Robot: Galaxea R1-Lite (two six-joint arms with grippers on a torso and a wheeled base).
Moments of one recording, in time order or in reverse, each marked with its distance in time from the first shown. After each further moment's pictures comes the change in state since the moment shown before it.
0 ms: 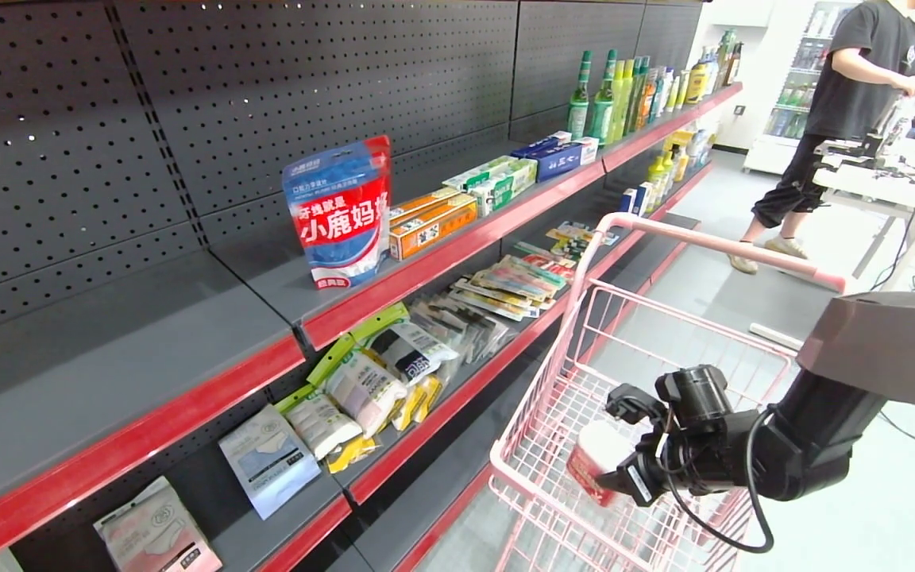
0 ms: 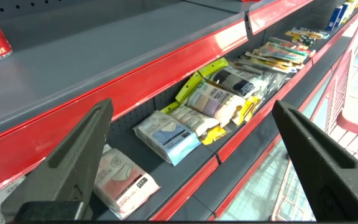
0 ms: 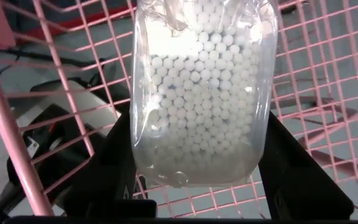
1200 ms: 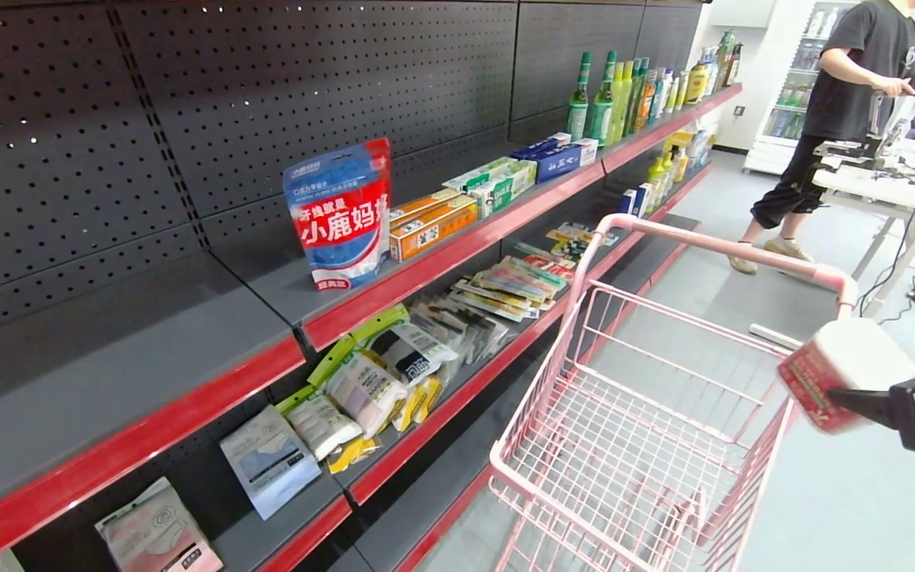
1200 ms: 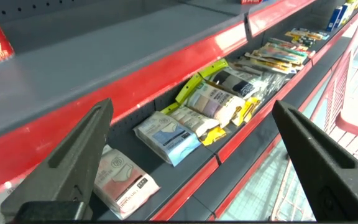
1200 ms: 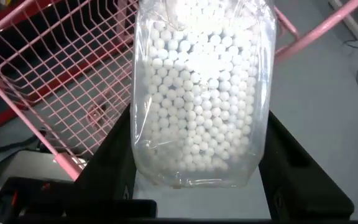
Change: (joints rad) left arm 0.000 0.000 0.000 0.001 0.000 0.000; right arm -0.374 -0.991 0.007 0.636 -0.106 -0.029
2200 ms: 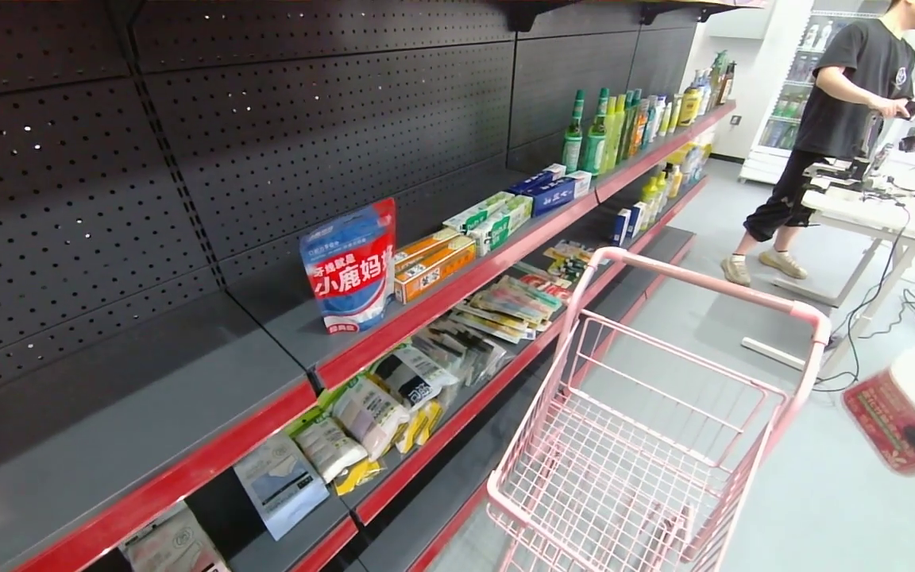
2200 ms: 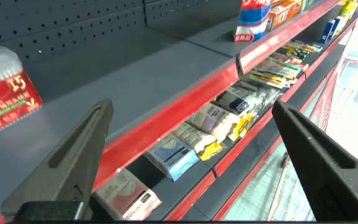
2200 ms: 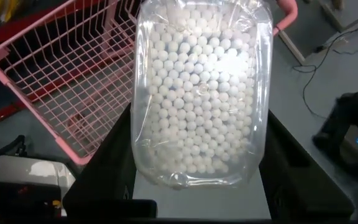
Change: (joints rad) left arm 0.000 0.000 0.000 -0.001 -0.001 0.000; right arm -0.039 -0.287 0.097 0.089 -0.009 -0.099
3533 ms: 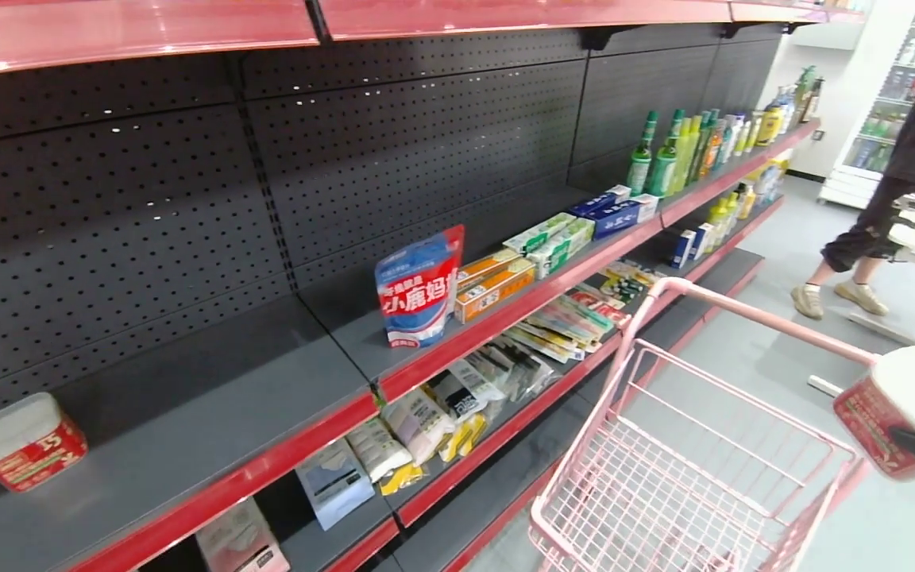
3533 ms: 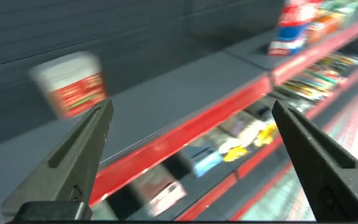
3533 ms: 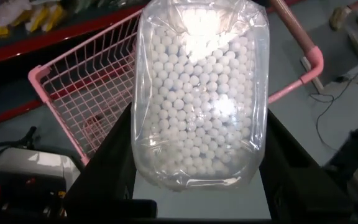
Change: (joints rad) left arm -0.001 0.000 0.000 0.000 0.000 0.000; right arm 0.009 0.052 -0.007 -0.005 0.001 -0.003
